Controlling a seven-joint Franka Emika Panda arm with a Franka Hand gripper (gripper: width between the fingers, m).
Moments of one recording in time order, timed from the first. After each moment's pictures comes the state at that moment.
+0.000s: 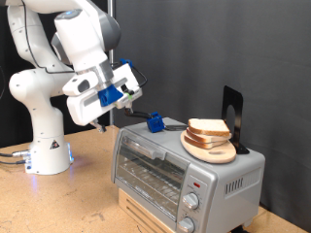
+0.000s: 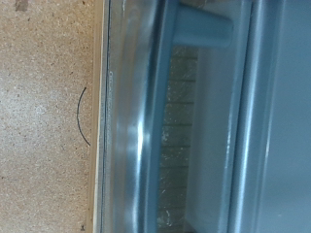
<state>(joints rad) 0.29 -0.43 -0.31 -2.61 0.30 2.37 0.53</state>
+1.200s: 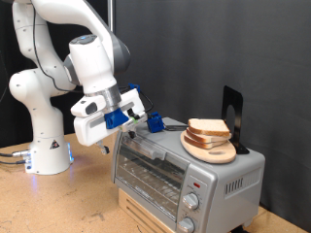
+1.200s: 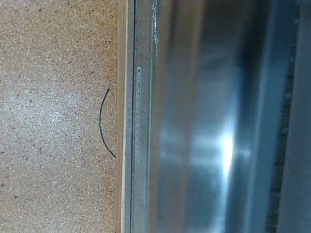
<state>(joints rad) 0.30 -0.30 -0.27 -2.66 0.30 2.55 0.54</state>
